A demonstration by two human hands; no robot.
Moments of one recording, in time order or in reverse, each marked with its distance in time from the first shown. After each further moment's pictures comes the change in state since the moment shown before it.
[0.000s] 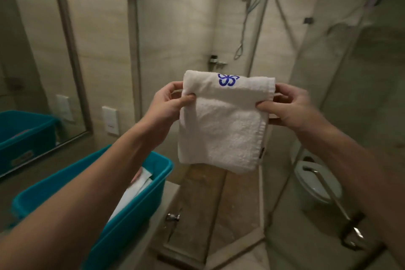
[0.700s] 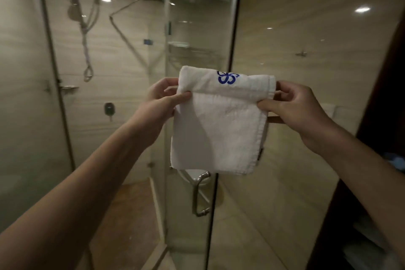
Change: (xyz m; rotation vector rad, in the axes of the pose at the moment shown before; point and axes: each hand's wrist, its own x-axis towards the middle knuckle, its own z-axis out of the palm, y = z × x) left_hand -0.074 0.063 0.382 -0.179 -0.651 0.081; right_hand -0.228 -0.087 -0.321 -0.343 0.675 0.001
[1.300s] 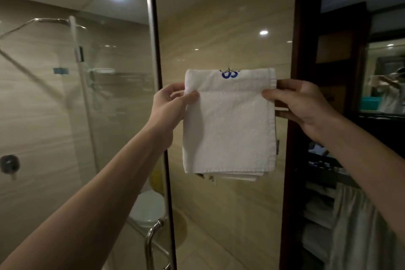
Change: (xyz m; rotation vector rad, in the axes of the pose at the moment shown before) left_hand 0.129 -0.016 0.150 -0.135 -0.187 0.035; right_hand 0.052 0.017 -0.118 0.007 0.431 0.109
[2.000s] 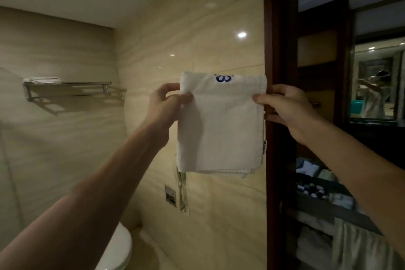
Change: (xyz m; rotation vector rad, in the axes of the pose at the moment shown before) left_hand 0.225 -0.138 0.231 0.029 0.008 0.005; right_hand 0.276 0.159 -0.138 0.007 0.099 0.018
